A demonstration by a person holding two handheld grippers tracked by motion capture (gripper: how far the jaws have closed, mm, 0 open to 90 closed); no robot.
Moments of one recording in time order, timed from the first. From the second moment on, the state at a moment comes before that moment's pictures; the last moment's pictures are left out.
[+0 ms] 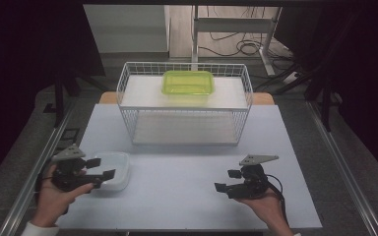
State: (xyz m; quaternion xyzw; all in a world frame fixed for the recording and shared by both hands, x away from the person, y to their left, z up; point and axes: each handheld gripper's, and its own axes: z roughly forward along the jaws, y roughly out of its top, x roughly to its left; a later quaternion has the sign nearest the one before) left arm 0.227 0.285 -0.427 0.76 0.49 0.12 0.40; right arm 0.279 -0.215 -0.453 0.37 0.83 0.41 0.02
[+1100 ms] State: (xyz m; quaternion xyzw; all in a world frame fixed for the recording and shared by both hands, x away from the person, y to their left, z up) left arm 0.254 0.352 -0.496 0.74 0.59 0.07 0.31; right arm 0.279 -0.210 -0.458 0.37 0.84 0.40 0.03
